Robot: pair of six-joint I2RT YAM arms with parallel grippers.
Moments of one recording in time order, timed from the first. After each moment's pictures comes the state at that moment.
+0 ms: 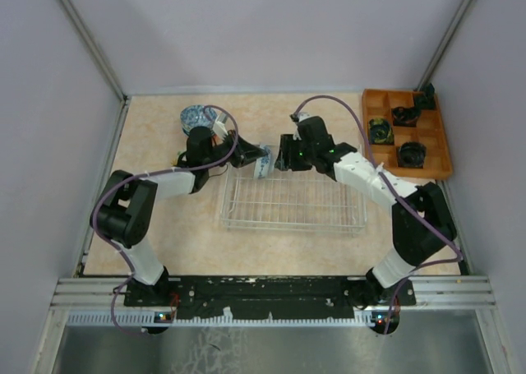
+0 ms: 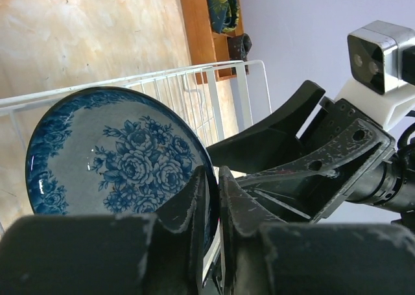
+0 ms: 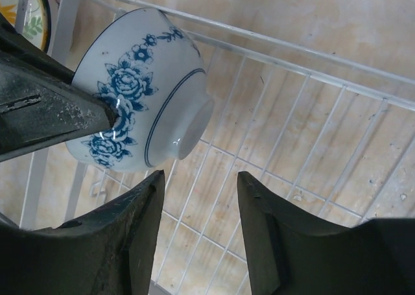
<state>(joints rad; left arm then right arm) -0.40 1.76 0.88 0.67 0.60 -1.06 0.55 1.56 1.15 -0.30 -0.12 0.45</state>
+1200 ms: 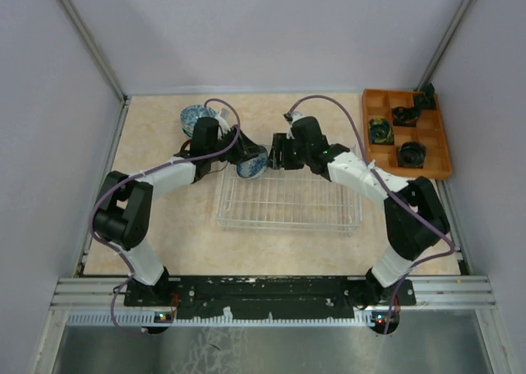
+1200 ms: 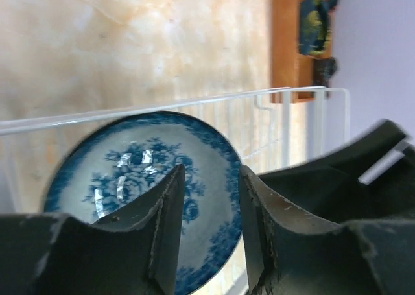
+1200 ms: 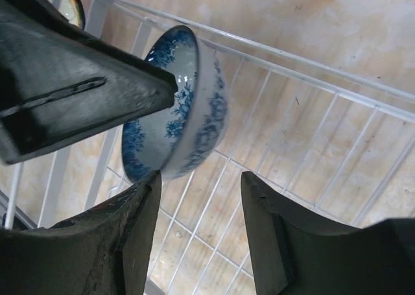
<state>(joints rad) -0.42 1.73 1.01 0.31 0.43 -0.91 0.58 1.65 1.16 -0.17 -0.19 0.48</state>
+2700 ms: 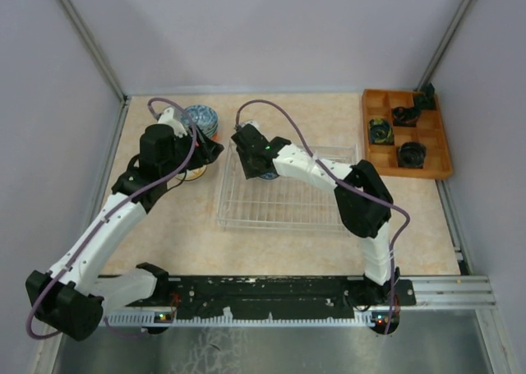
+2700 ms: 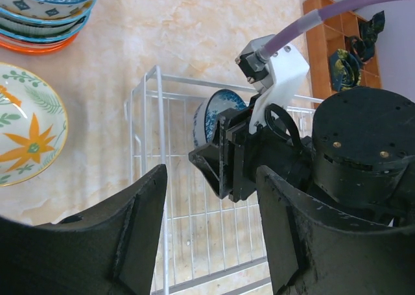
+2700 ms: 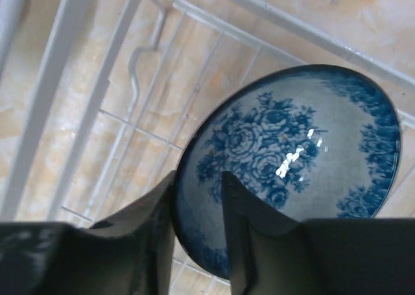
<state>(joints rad) -0.42 1.08 1.00 -0.30 0.02 -0.61 0.84 1.98 1.62 -0.57 0.23 0.38</state>
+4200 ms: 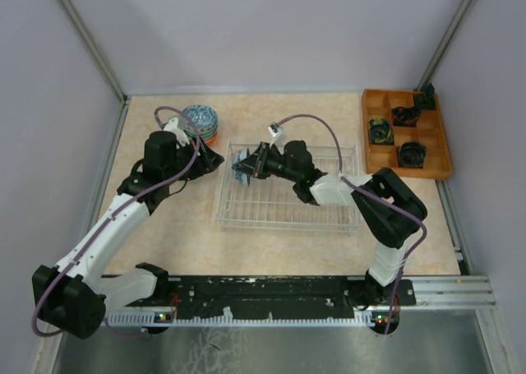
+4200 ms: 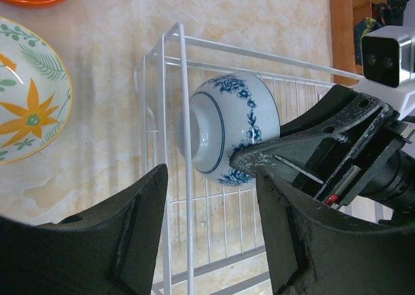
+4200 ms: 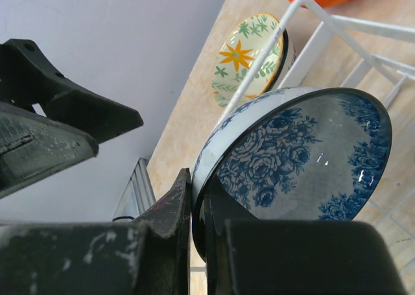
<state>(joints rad) -0.37 1.09 0.89 -0.27 0.10 -0.60 0.70 1.77 0.93 0.72 -0.40 0.88</state>
